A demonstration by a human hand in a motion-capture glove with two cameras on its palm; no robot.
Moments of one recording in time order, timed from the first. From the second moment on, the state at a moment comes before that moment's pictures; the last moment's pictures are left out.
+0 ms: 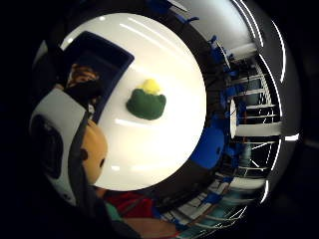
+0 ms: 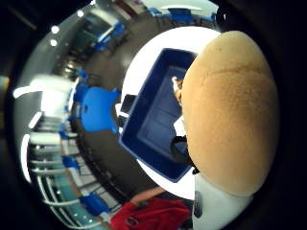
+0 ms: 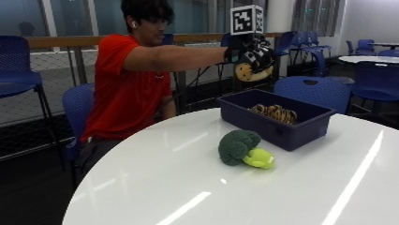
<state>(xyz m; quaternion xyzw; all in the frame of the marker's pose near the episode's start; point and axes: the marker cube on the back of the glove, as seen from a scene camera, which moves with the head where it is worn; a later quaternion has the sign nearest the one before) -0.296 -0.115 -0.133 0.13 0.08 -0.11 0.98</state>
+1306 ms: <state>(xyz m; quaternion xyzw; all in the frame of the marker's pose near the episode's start) -0.145 -0.161 -0.065 0.05 0.02 -0.04 1.00</state>
